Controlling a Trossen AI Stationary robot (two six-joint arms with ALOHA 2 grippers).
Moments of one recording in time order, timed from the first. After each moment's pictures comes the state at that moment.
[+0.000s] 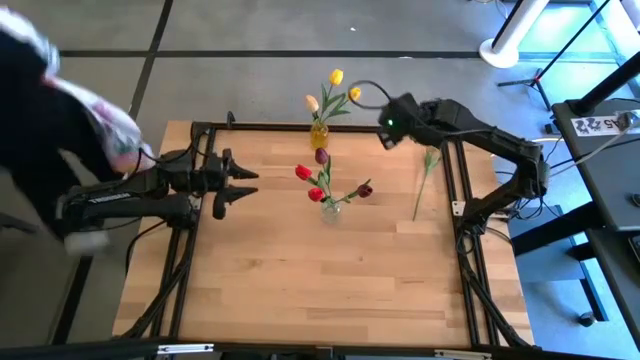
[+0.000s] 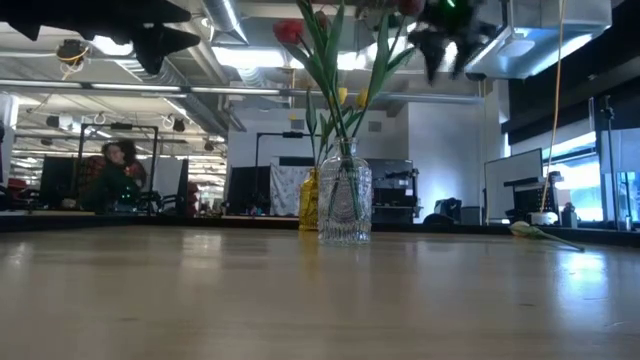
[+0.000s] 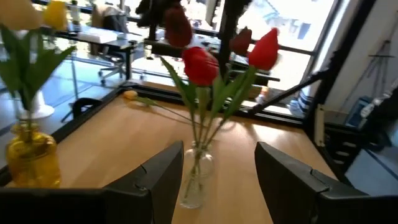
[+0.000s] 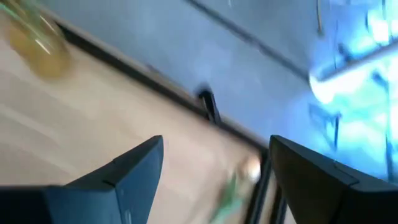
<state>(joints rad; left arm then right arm) 0.26 0.47 0.46 -0.11 0.17 -0.15 -0.37 1.52 1.70 -1.32 0.67 0.50</state>
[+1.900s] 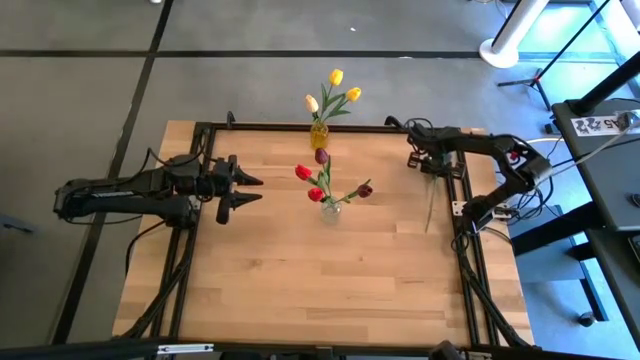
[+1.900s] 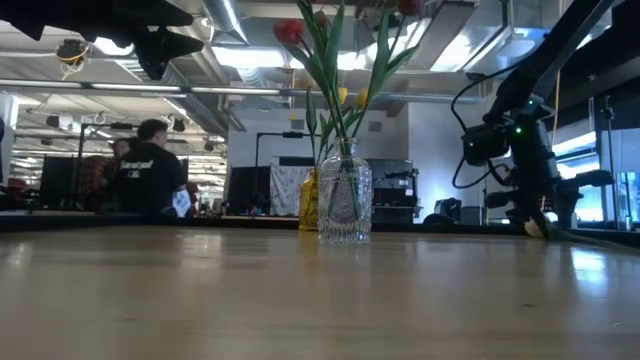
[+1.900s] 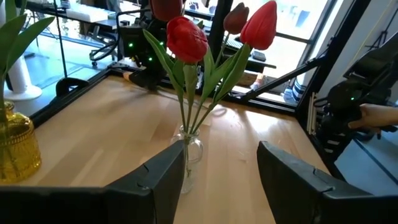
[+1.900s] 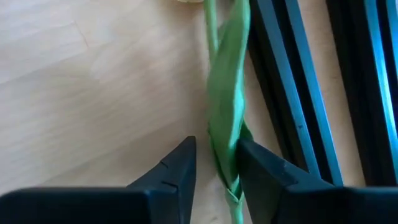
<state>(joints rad) 0.17 0.53 0.46 -0.10 0.11 -0.20 -0.94 1.54 0.74 -0.83 0.26 1.02</state>
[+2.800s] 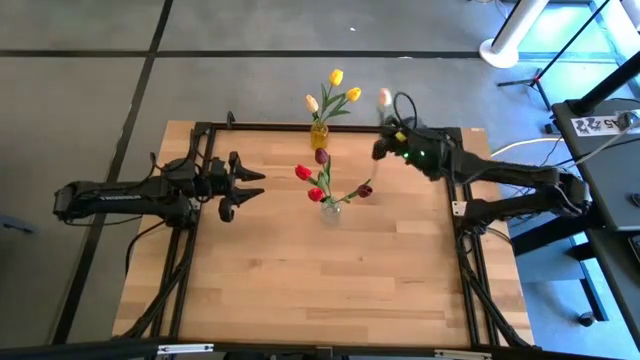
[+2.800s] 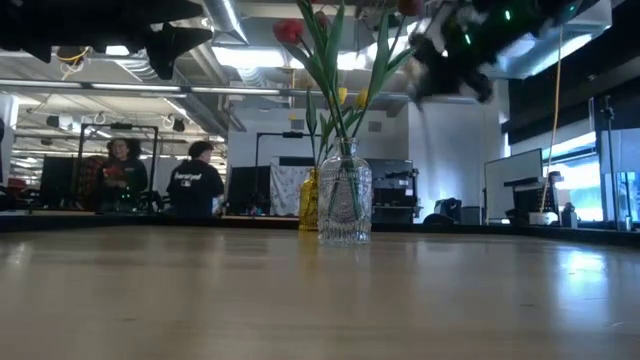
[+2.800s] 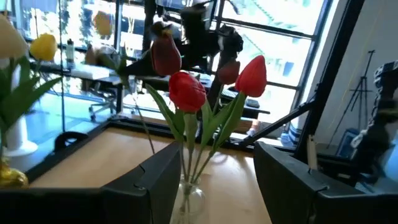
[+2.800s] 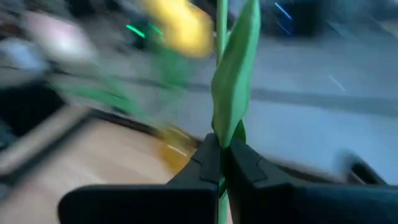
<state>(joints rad) 0.19 0.53 0.31 0.29 0.10 -0.18 -0.35 1.12 0.82 -0.06 0.57 0.51</state>
